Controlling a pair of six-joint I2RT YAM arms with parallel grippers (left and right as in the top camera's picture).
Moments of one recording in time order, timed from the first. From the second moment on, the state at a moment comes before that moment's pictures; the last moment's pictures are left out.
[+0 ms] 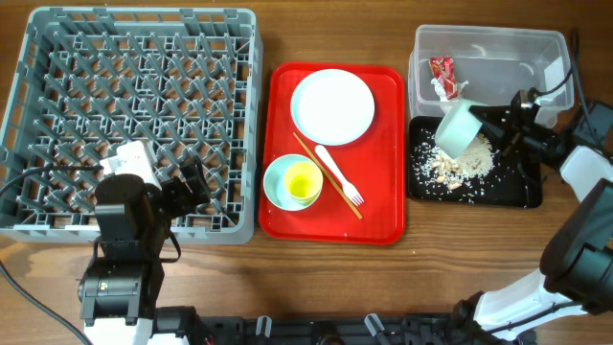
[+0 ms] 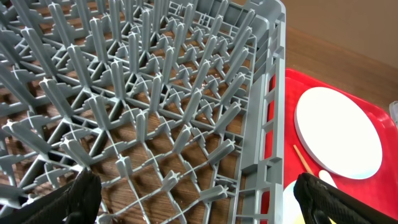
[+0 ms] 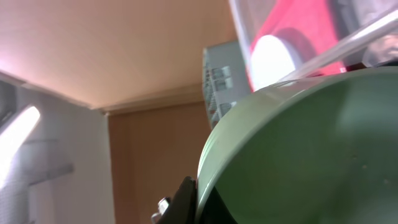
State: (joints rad) left arm 0.01 0.70 0.65 -0.55 -0.01 -0.32; right arm -0.52 1.82 1.02 -0.27 -1.44 0.67
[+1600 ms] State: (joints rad) left arm 0.01 0.70 0.65 -0.55 -0.01 -0.32; right arm 0.50 2.18 1.76 -0.86 -0.27 0.07
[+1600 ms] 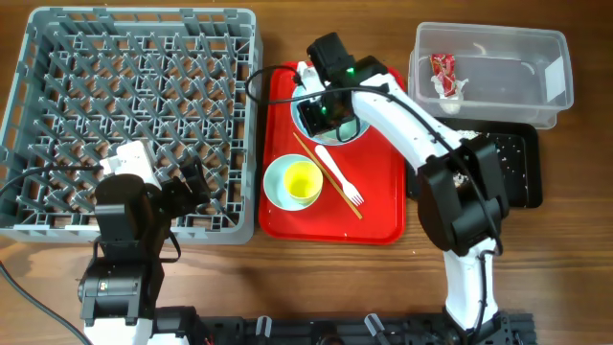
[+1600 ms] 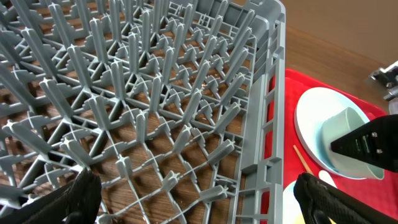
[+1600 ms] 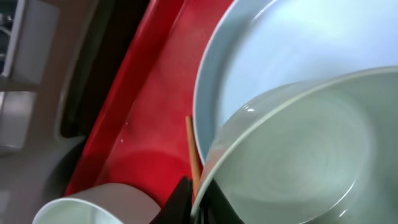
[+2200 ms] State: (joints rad) left arm 0.01 0.70 0.65 -0.55 -0.01 -0.32; right arm 0.57 1.92 1.55 -1.10 -0.27 0.23
